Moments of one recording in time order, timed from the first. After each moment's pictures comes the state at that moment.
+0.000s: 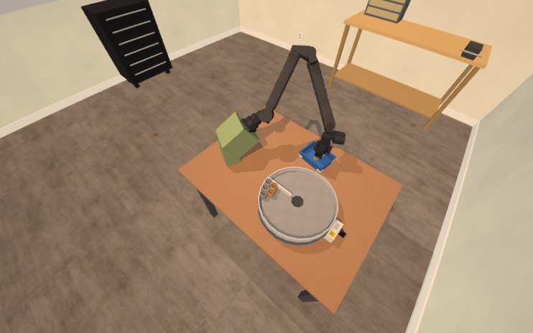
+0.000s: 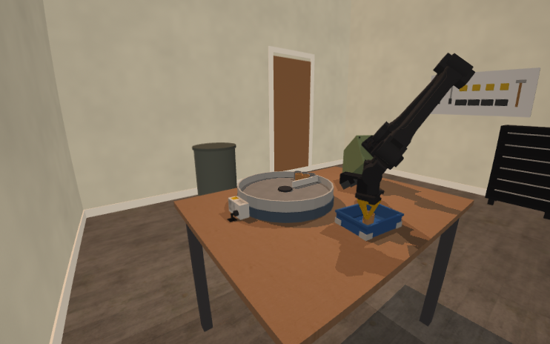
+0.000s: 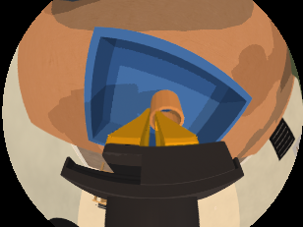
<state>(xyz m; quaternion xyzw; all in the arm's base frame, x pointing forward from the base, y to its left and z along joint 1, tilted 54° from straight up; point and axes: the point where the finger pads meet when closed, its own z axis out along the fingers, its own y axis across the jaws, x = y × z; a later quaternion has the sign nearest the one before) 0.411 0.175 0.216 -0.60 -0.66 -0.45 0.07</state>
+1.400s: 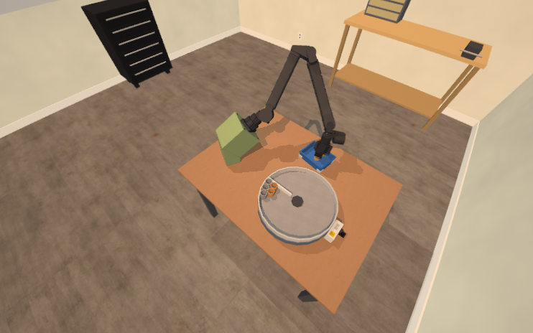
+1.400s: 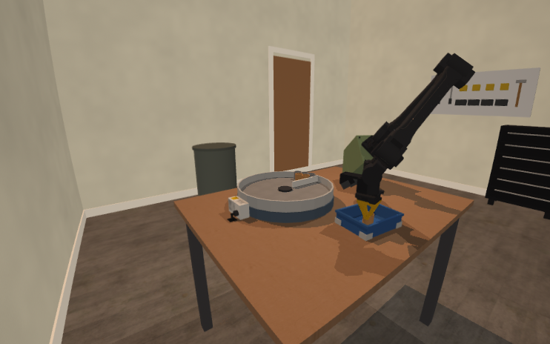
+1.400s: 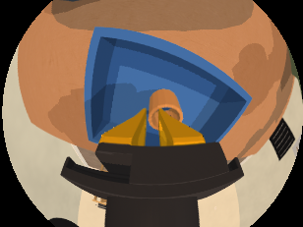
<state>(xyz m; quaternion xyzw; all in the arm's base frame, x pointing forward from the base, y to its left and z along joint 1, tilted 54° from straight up) 0.411 0.175 0.216 -0.60 -0.66 -0.45 0.07</state>
